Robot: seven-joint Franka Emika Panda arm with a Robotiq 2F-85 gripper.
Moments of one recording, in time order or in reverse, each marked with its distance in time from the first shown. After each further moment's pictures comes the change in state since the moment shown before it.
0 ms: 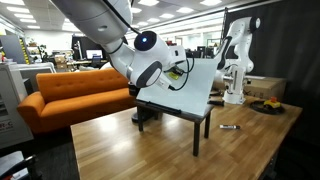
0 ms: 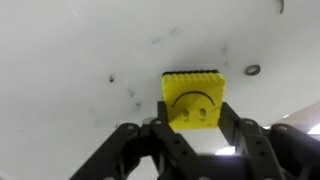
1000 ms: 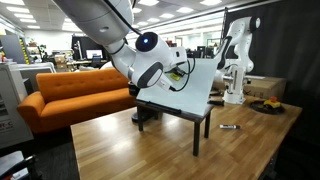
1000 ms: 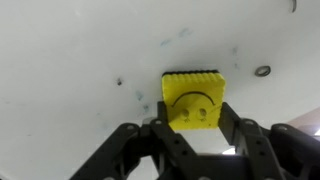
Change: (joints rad) arm 0.030 -0.002 -0.028 0.023 0.024 -0.001 0.000
